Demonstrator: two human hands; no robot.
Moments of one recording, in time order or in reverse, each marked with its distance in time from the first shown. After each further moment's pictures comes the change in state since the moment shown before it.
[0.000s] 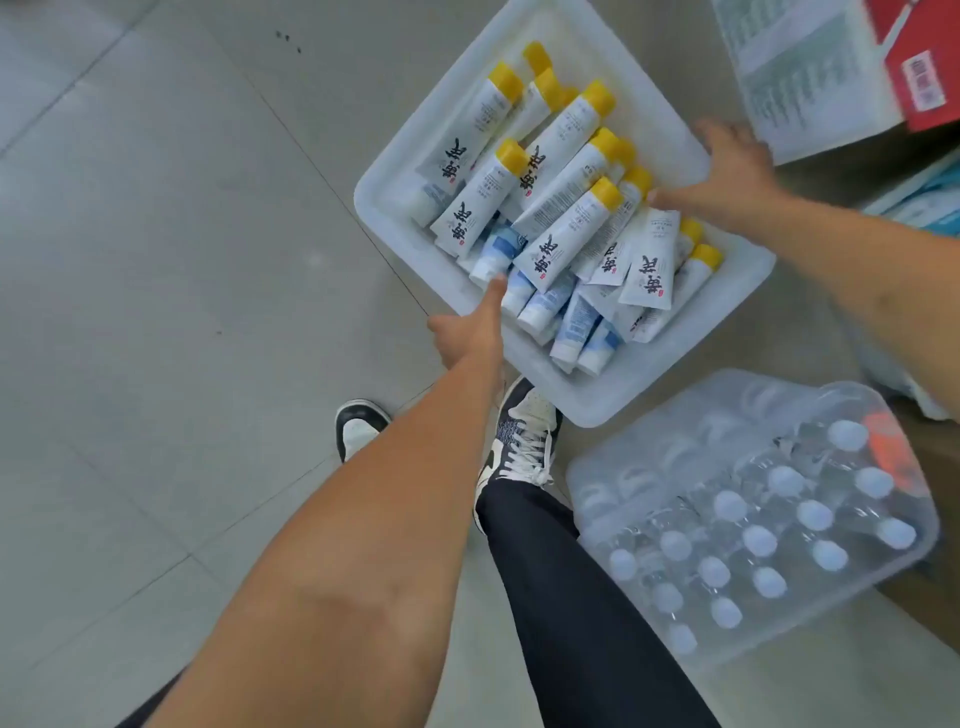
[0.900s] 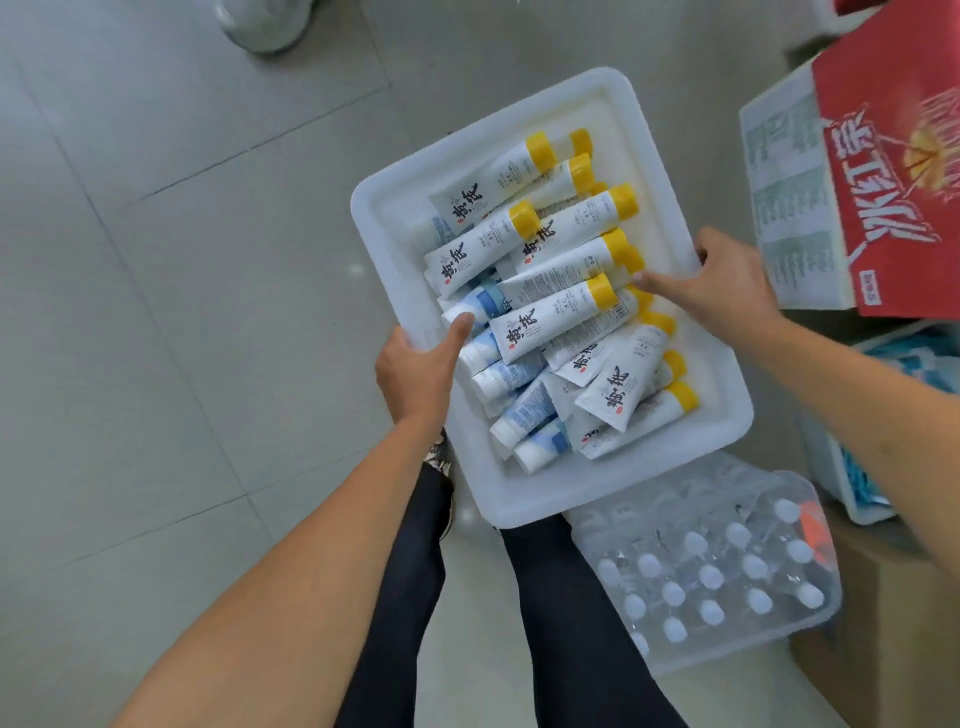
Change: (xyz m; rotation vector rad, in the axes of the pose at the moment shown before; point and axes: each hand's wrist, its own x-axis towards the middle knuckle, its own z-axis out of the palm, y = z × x) left_hand -0.106 0.068 -0.215 -0.001 0.241 0.428; right_hand -0.143 -0.159 -0.082 0.041 0.039 -0.166
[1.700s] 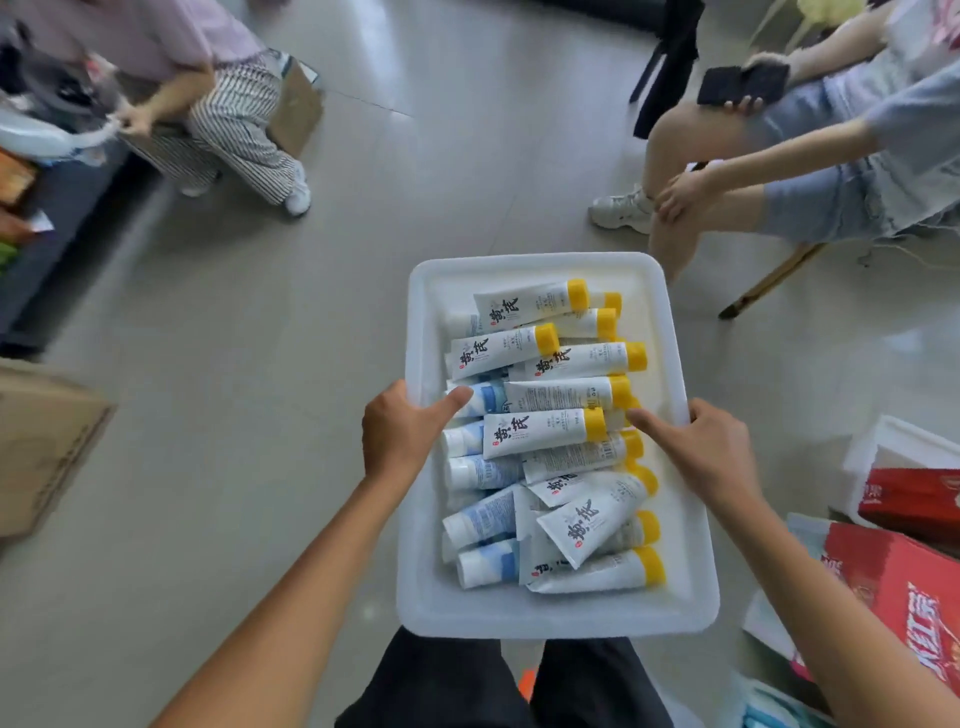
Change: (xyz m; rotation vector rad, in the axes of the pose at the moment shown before) left_hand -0.218 0.085 -0.508 -0.177 0.480 -0.105; right_hand -0.355 -0.408 -0.170 -0.199 -0.160 -0.496
